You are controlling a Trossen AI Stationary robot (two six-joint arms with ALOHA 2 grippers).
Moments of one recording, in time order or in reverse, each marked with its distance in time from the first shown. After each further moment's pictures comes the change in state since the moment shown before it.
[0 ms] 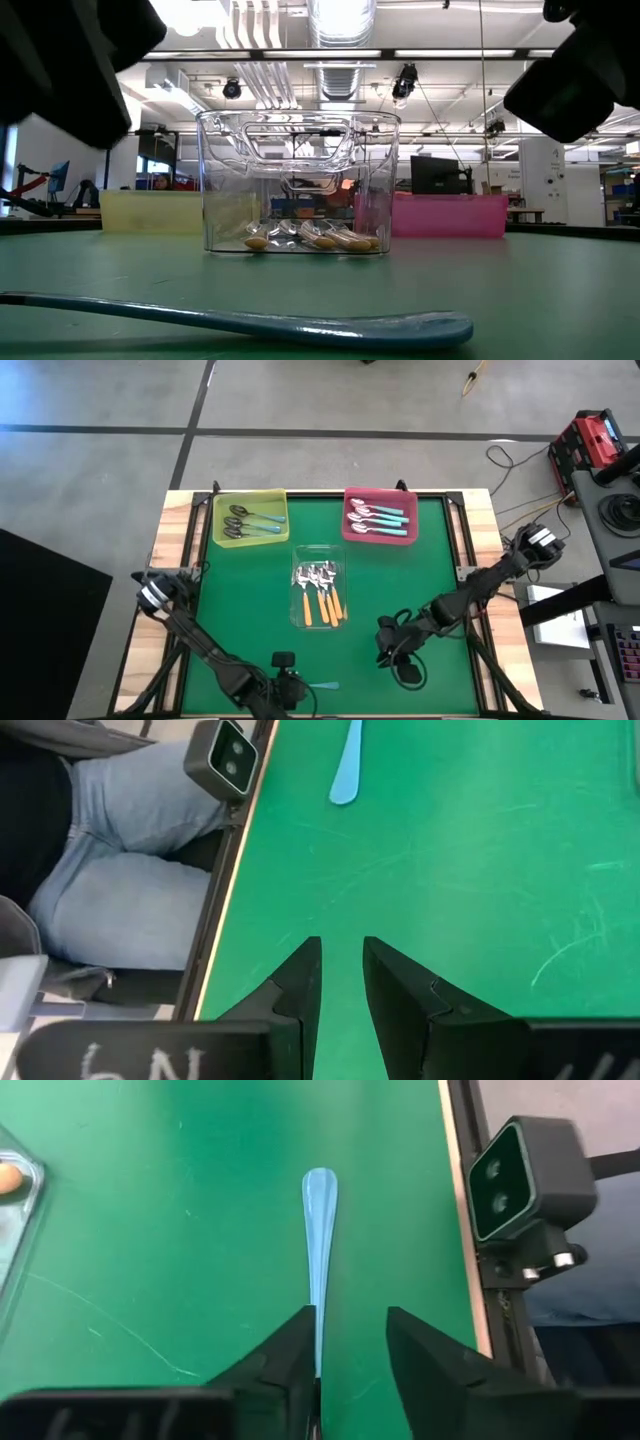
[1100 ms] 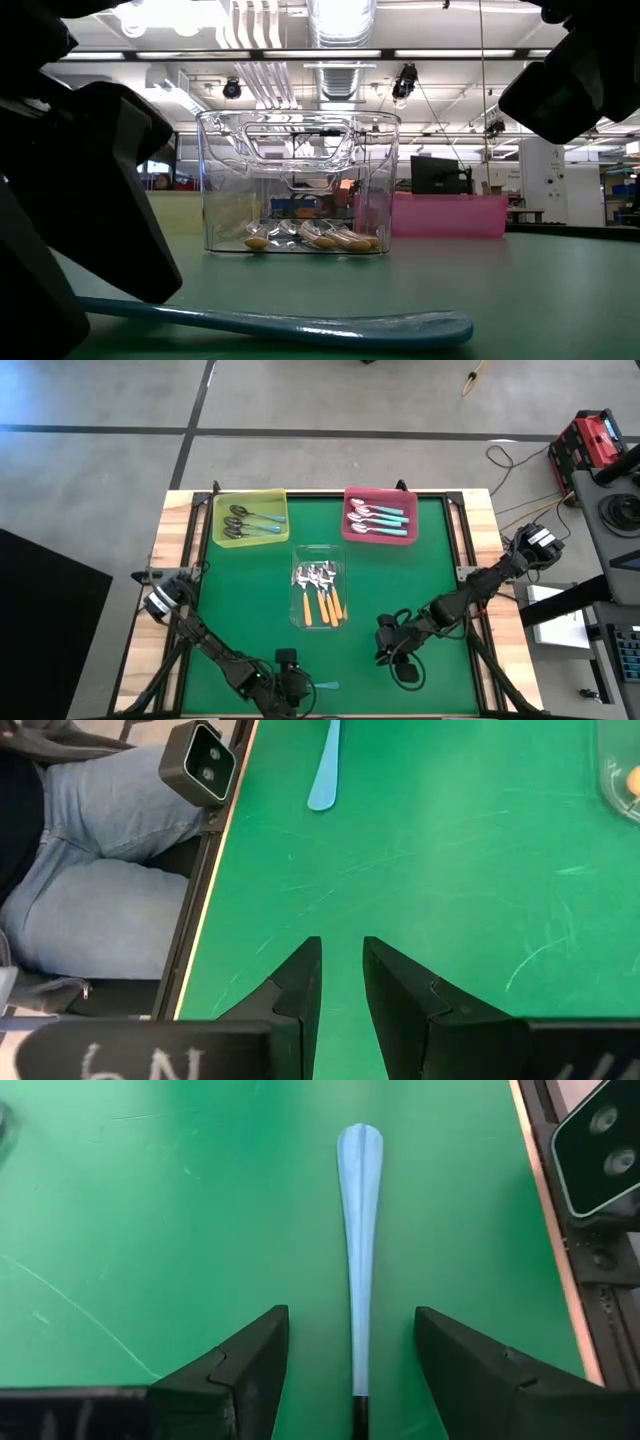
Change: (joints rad) left arm 0.023 0.066 -0.155 0.270 -0.025 -0.007; right arm 0.000 0.006 0.000 -0.003 0.049 -0.008
